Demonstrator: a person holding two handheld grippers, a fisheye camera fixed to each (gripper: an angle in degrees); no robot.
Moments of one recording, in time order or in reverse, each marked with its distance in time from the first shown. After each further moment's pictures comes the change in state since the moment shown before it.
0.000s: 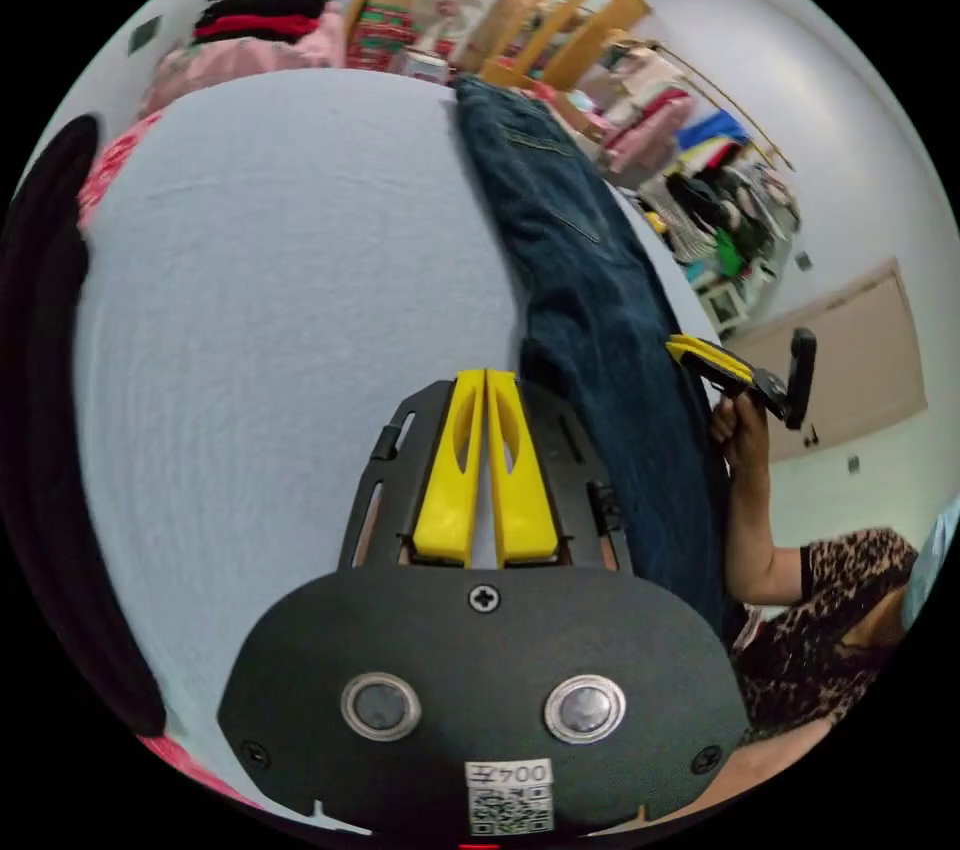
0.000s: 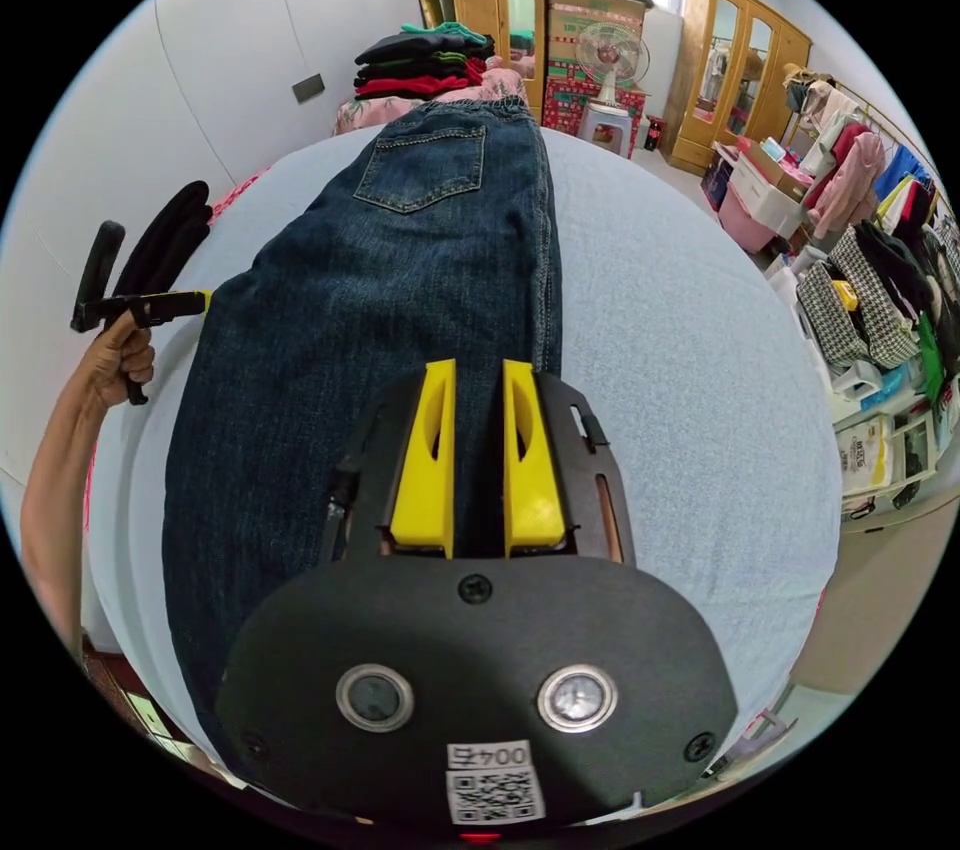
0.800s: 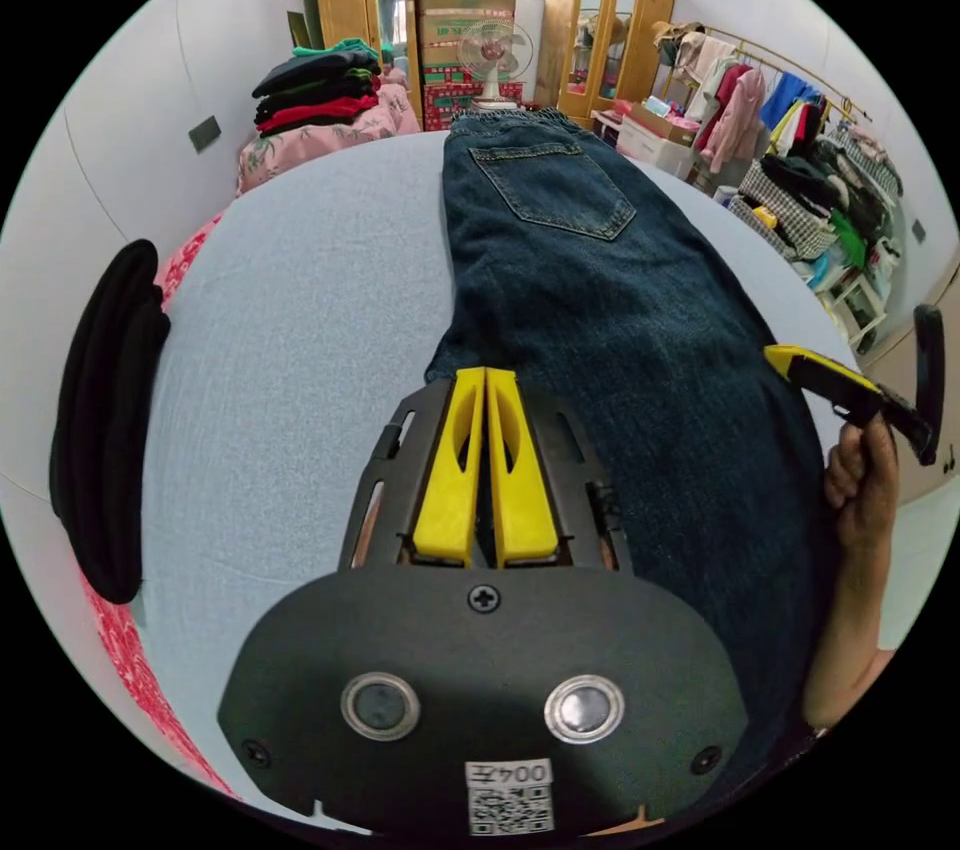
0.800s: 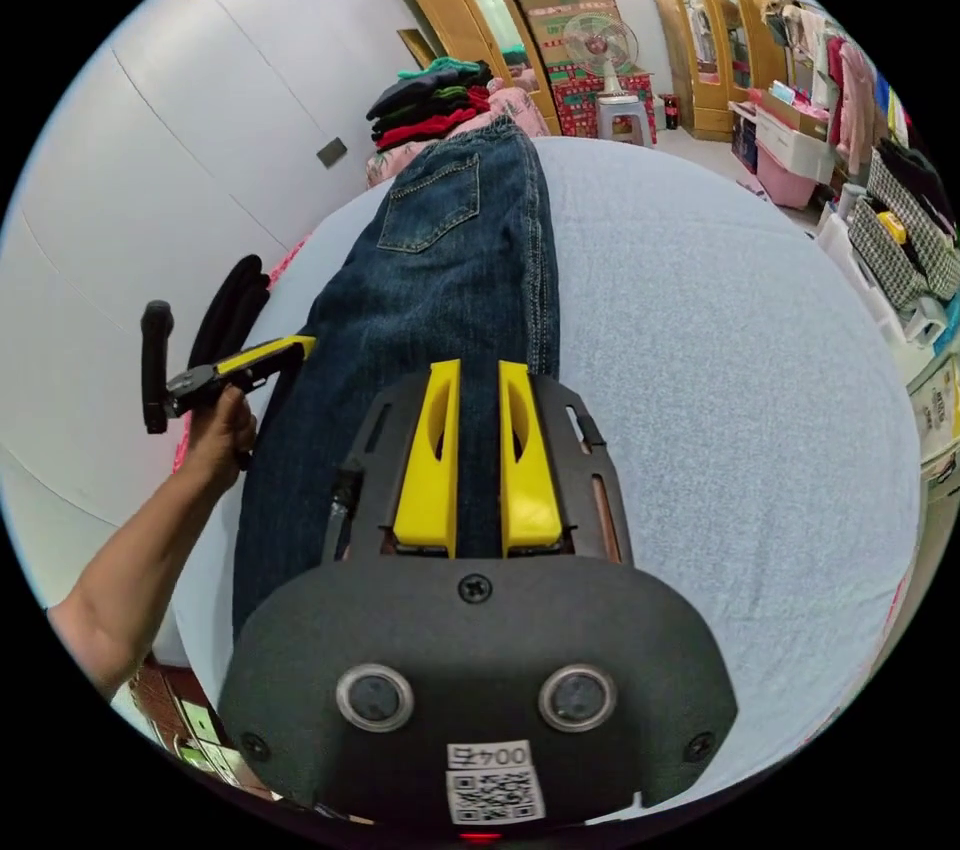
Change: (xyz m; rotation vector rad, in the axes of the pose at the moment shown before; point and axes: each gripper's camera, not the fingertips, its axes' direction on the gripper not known) left arm 0.122 0.002 0.066 0.134 -0.484 0.013; right arm 0.121 -0.011 -0.053 0.088 -0.284 0.135
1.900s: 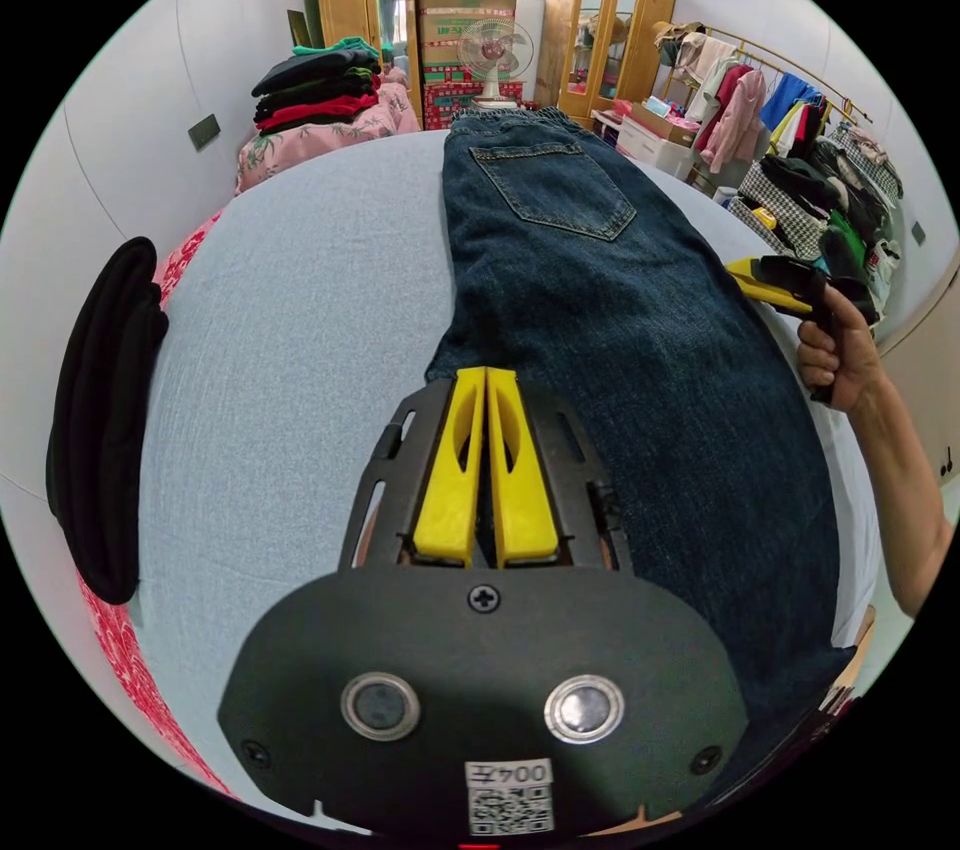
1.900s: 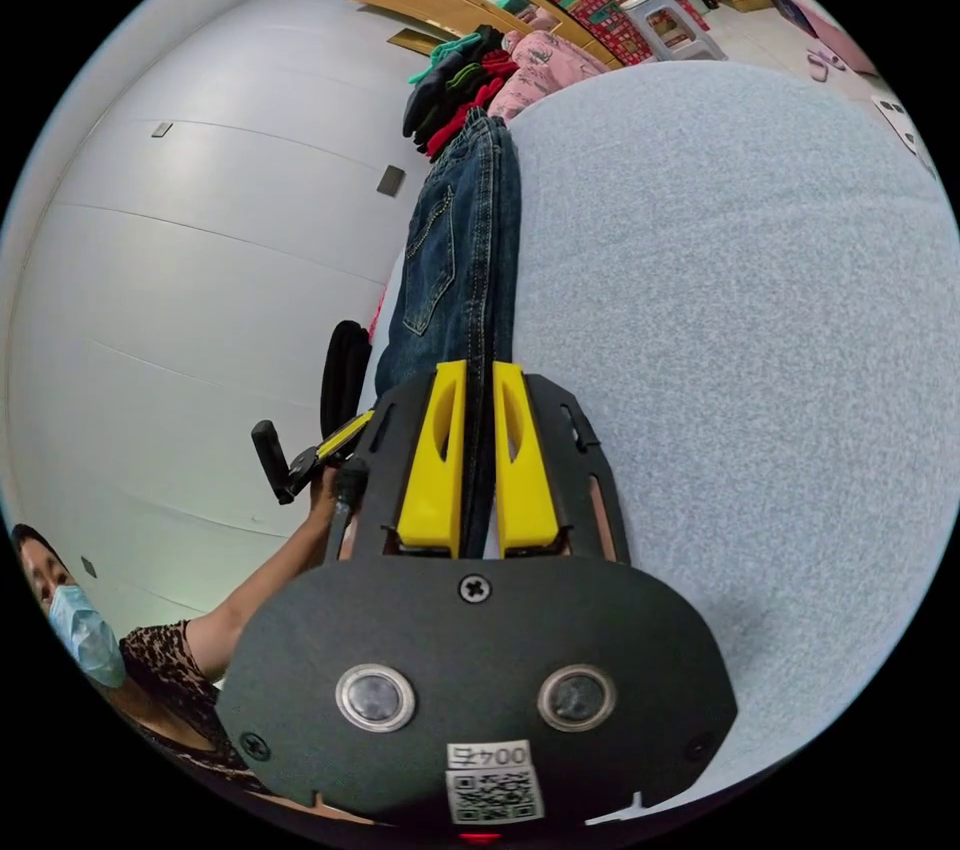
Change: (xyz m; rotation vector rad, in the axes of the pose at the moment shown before) left arm 0.056 0.002 -0.072 -0.004 0.005 -0.005; right arm 0.213 -0.096 0.008 -0.148 -0.526 0.175
